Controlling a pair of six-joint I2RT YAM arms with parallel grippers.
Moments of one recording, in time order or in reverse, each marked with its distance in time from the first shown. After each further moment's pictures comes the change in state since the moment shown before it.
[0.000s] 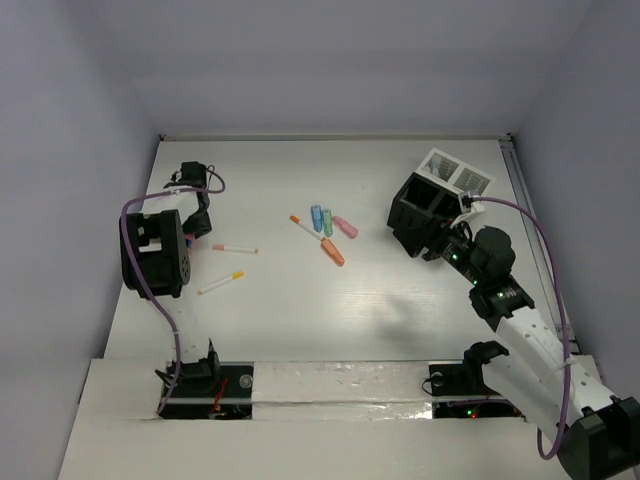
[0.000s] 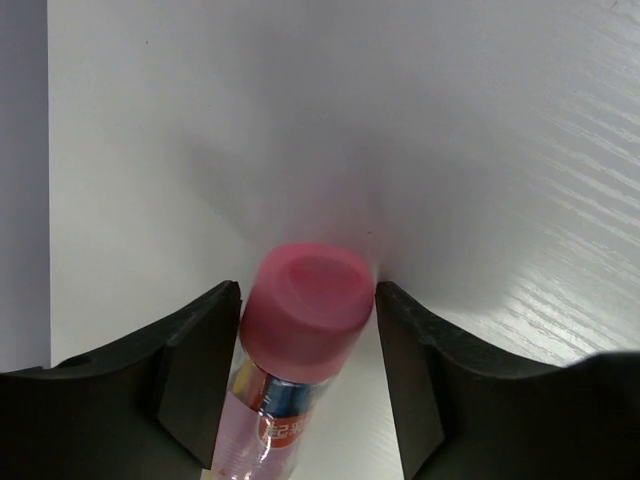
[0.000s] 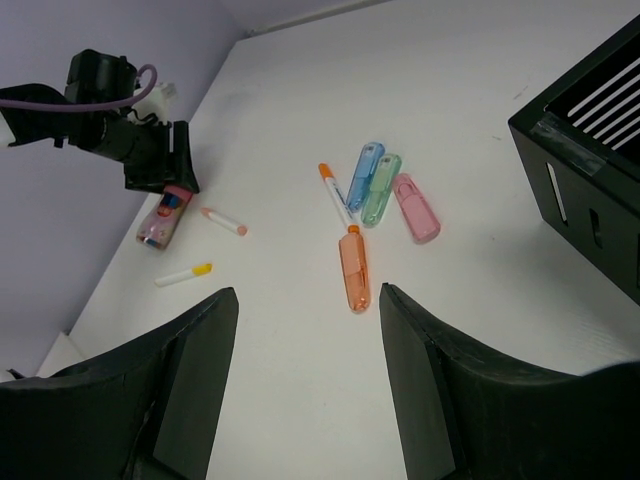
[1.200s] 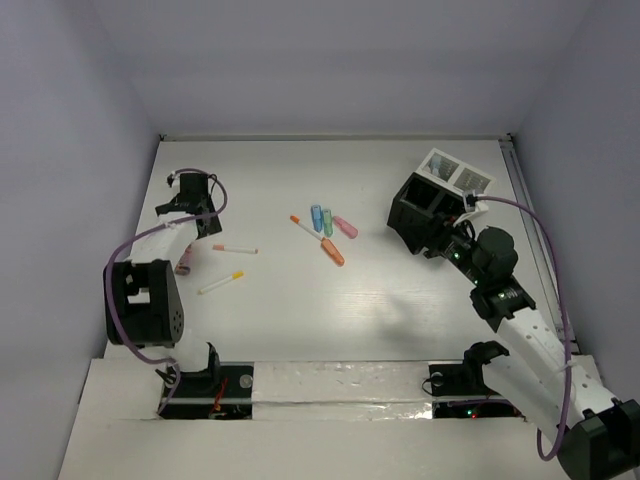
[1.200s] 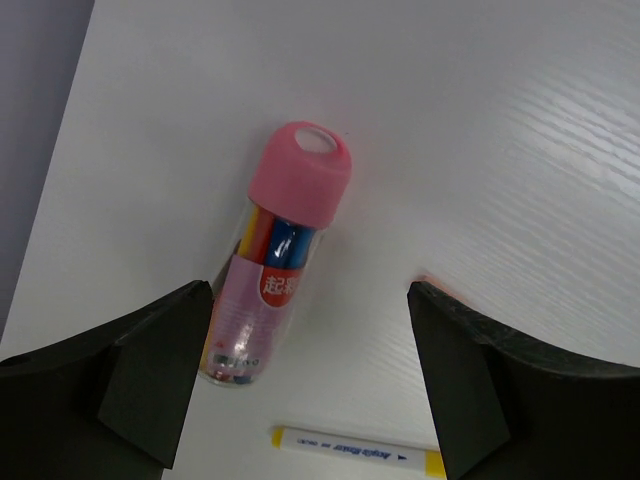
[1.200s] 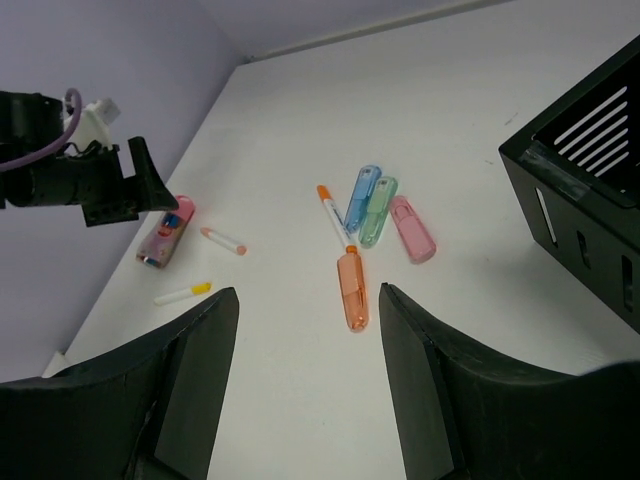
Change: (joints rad) left arm -0.074 -0.415 -0.297 0.123 0.034 -0.105; right arm 0.000 -0.002 0.008 0.025 0.032 0.001
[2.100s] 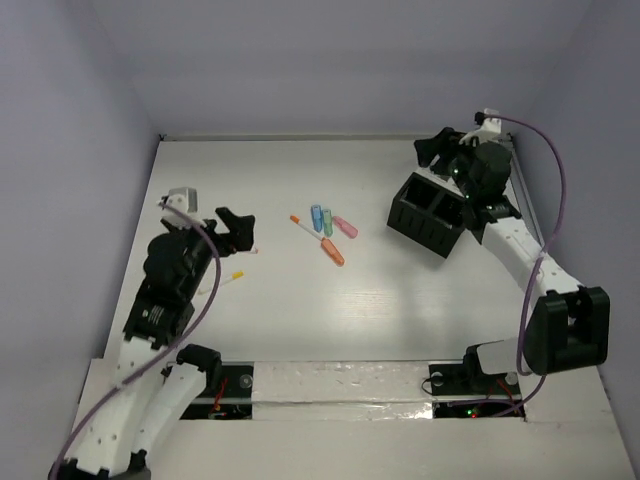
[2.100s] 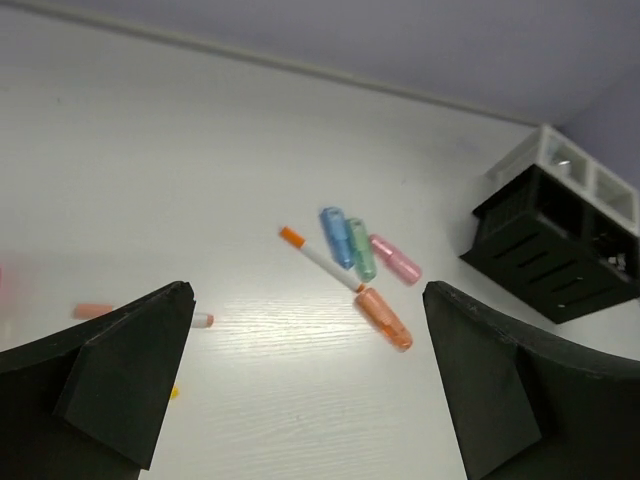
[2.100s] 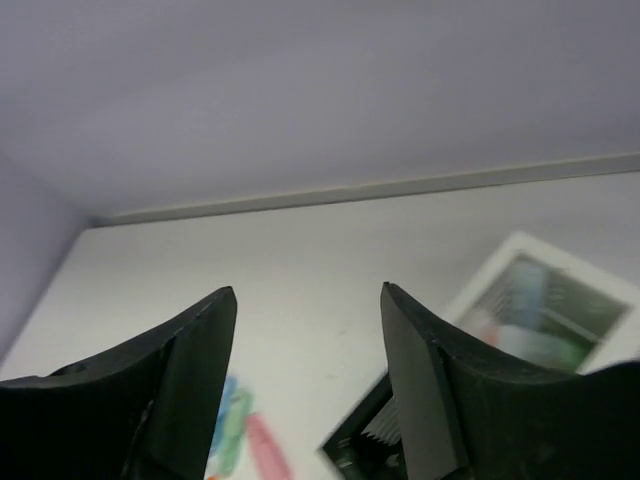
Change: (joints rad) left arm -0.309 -0.987 -0.267 0.158 0.393 -0.124; right arm -0.212 0.645 0.552 0.131 0.163 -0.166
